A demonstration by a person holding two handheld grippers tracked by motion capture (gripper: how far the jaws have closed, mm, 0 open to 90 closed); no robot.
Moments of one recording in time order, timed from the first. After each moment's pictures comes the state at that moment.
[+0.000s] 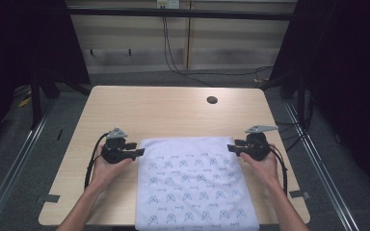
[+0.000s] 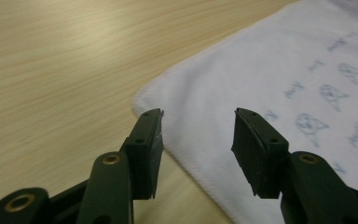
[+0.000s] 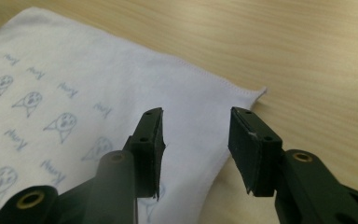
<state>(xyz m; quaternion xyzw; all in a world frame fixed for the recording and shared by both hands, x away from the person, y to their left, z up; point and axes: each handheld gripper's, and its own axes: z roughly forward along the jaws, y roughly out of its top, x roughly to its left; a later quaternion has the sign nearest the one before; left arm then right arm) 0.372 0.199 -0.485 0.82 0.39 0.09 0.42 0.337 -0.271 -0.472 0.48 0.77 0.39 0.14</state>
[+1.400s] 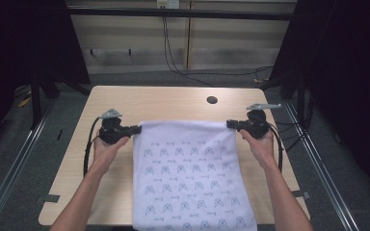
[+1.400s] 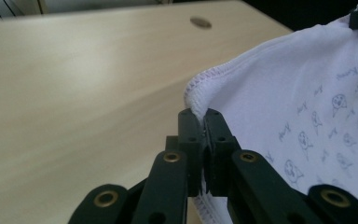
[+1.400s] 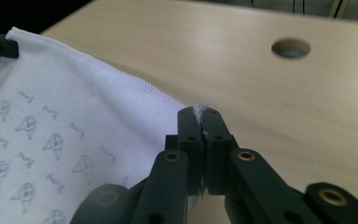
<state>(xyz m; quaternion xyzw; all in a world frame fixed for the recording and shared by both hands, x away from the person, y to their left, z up) 0.410 0.206 -0.433 0.77 0.38 0.09 0.50 0.381 -0.269 -0.421 0.46 0.75 0.46 0.14</state>
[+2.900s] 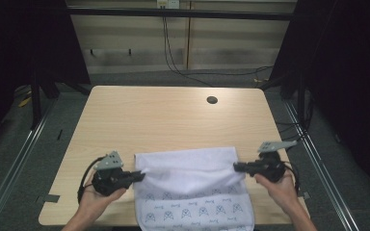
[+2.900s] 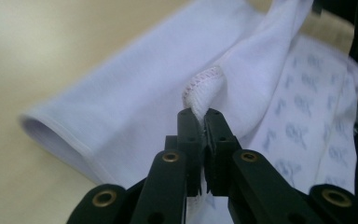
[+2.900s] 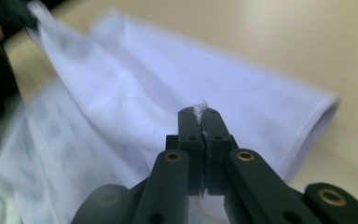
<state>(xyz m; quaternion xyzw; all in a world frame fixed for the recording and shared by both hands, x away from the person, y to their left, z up) 0.253 0.188 -0.450 0.85 0.29 0.02 0.43 0.250 -0.269 -0.438 0.41 0.81 0.42 0.05</state>
